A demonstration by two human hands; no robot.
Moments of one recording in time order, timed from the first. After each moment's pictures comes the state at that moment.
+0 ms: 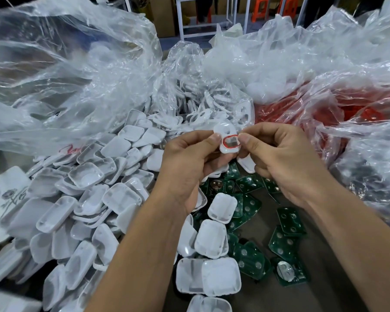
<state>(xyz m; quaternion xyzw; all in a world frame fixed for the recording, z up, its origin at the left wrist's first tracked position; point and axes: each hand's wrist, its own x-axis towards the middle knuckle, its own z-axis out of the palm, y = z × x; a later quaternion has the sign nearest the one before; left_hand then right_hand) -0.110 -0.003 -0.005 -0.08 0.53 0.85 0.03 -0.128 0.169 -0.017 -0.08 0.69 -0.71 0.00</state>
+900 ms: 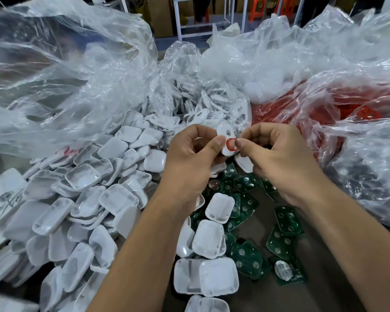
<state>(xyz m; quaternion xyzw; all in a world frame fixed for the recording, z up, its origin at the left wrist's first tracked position) -0.111 0.001 -0.014 -0.01 0.67 0.74 -0.04 -0.129 0.167 -0.020 -0.07 0.77 -0.63 -0.07</state>
